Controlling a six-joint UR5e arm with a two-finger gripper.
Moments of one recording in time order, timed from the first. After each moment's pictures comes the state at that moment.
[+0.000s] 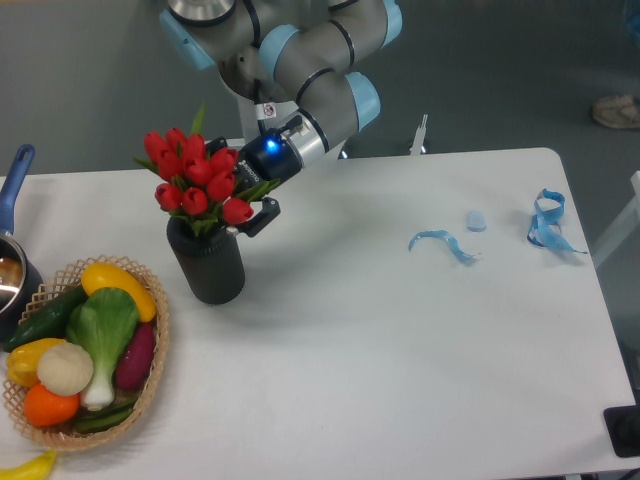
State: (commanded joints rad) arm 2.67 -1.60 -2.40 -0.80 0.12 1.62
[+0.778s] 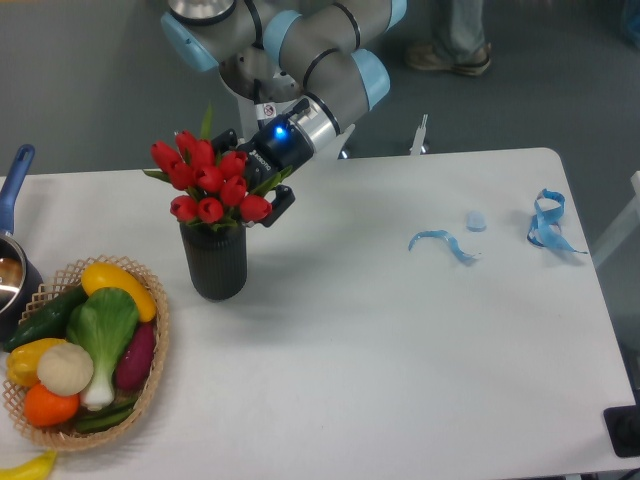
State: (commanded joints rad) arm 2.71 -1.52 -2.37 -0.80 0.27 1.56
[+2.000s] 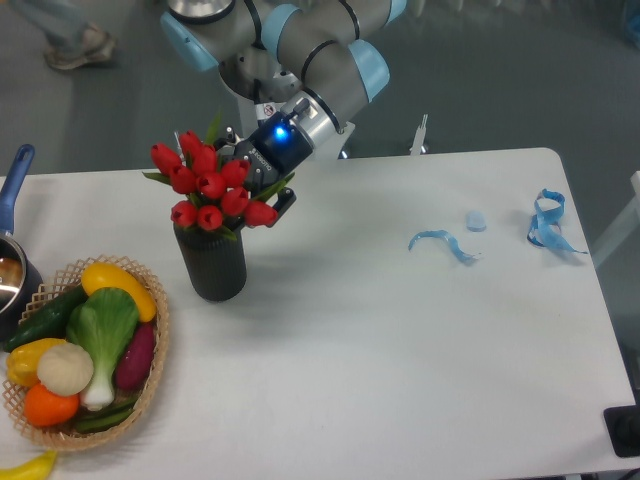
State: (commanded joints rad) arm 2.69 -1.52 -2.36 -0.81 0.26 1.29
